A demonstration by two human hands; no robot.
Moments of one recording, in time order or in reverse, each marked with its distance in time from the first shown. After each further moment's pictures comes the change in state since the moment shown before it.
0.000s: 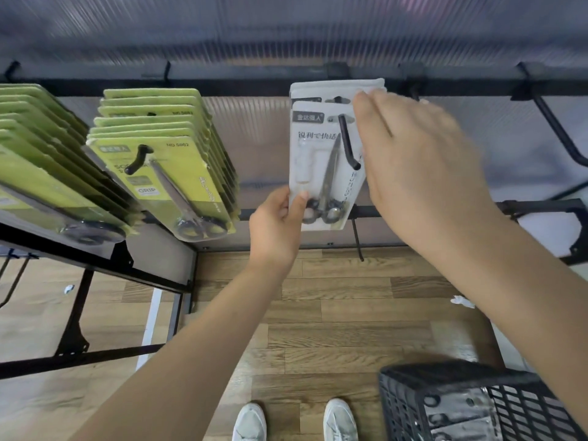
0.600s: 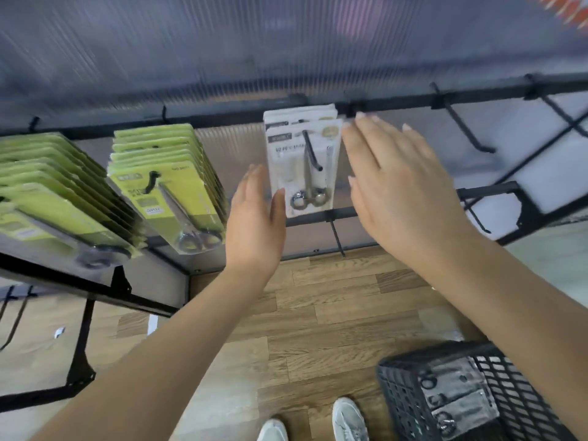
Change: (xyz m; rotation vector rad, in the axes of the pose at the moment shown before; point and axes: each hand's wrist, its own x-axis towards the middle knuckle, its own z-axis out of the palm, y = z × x) left_hand -0.030 0.036 -0.034 0.394 0.028 0.408; right_hand -0.042 -0.006 -0.042 -0.010 0.007 0.094
